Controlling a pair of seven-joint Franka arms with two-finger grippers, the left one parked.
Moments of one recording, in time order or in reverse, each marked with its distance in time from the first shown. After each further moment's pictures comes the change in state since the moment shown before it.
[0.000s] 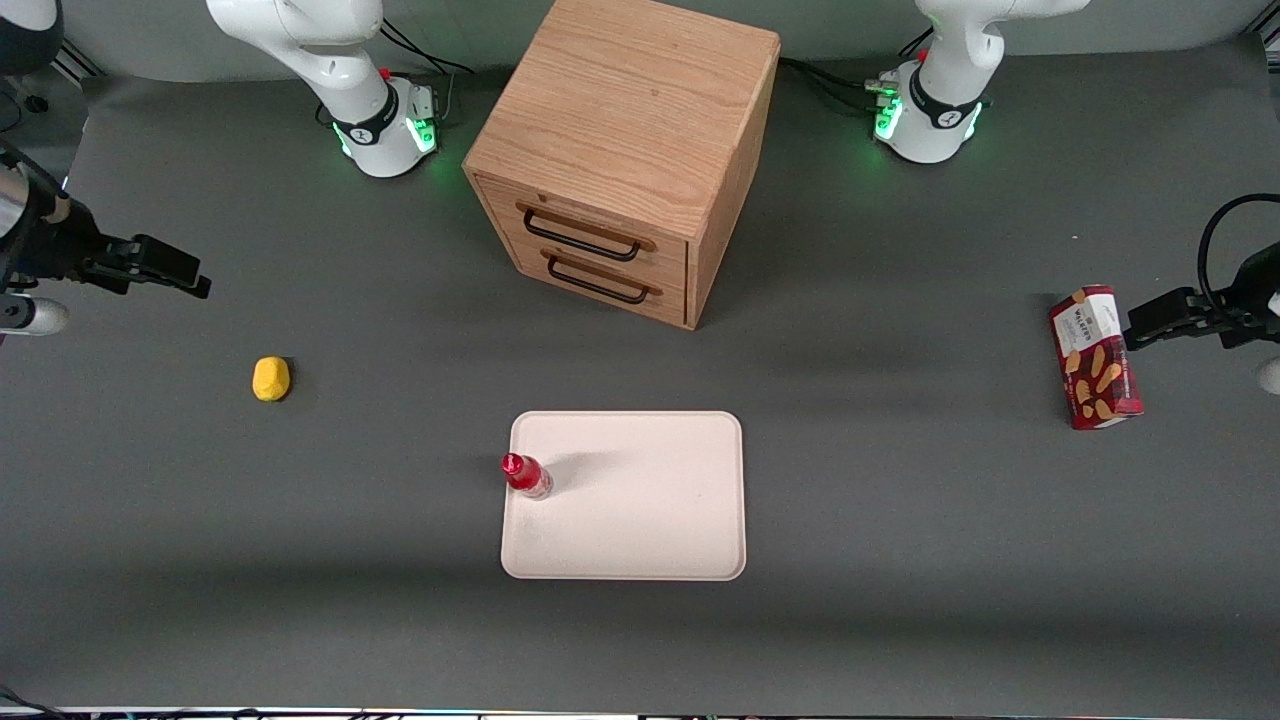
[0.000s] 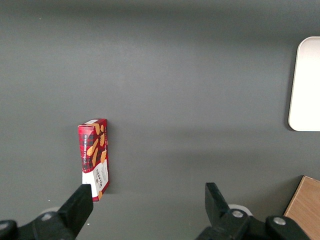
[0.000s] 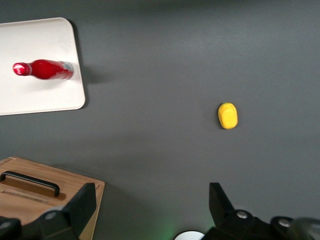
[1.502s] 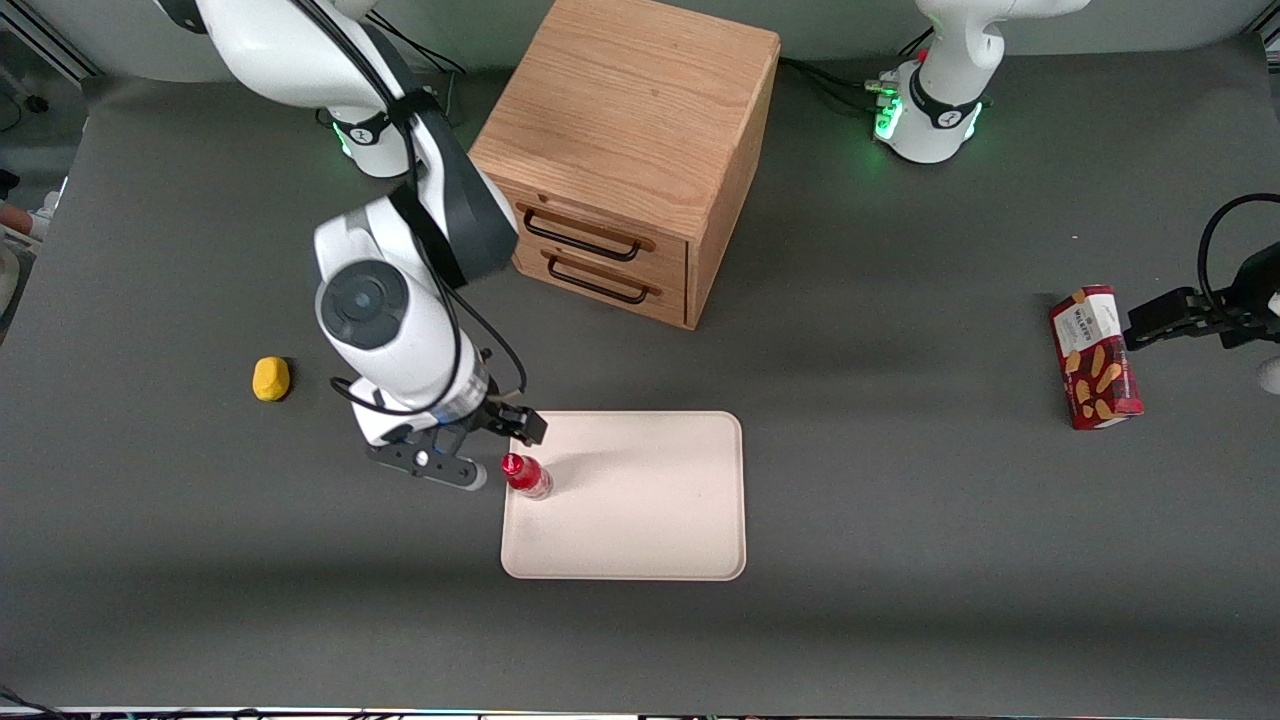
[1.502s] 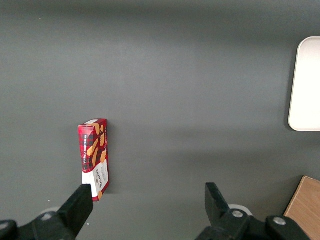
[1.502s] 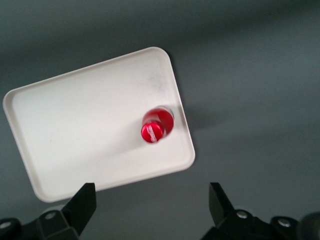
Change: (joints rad) arm 0.678 0.467 -0.276 0.191 0.072 0.393 0.582
